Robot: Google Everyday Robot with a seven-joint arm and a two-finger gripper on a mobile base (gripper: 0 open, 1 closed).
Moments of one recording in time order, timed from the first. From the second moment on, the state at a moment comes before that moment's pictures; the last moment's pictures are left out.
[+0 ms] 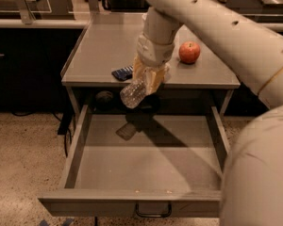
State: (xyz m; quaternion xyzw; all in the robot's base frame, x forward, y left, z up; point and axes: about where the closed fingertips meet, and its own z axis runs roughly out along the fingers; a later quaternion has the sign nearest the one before) arm 0.617 -0.029 0.849 -0.91 0.40 0.04 0.11
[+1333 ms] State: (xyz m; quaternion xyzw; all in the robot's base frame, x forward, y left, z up) arm 0.715 -0.069 0.862 -0.89 0.44 -0.05 0.11
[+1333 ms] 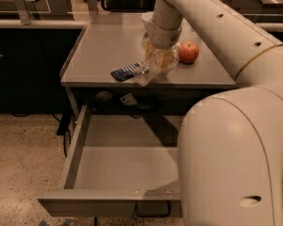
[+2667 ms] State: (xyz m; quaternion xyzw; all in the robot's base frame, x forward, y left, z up) arm 0.798 -0.087 0.895 -0.88 0.42 -0.22 0.08
